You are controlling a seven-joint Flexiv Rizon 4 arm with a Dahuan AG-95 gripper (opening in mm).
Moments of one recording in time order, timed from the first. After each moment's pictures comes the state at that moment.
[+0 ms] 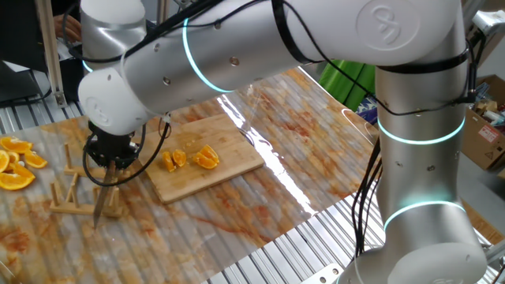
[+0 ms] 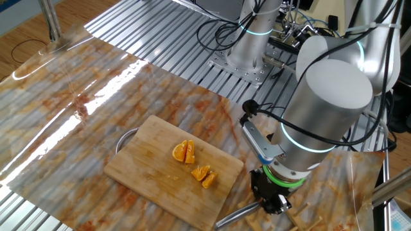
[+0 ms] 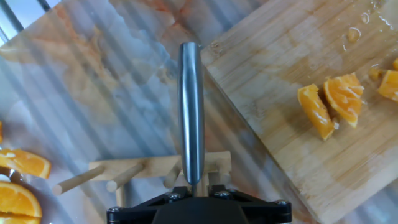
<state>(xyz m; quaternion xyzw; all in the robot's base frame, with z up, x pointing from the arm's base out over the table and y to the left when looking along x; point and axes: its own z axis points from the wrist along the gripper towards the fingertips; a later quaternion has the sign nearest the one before) 0.565 0.289 0.045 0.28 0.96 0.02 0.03</state>
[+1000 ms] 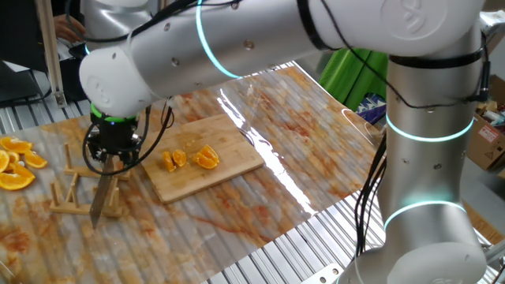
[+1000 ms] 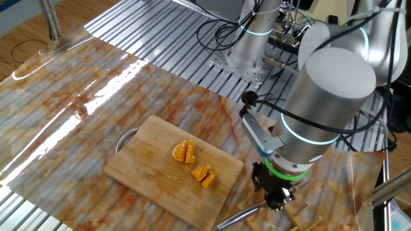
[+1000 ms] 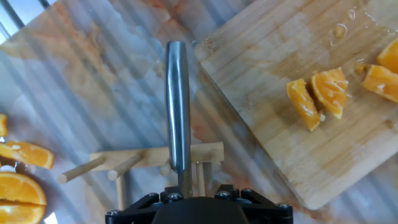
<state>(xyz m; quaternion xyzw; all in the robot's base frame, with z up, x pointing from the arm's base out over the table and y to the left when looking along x) 0.552 0.284 0.079 0.28 0.96 0.02 0.00</state>
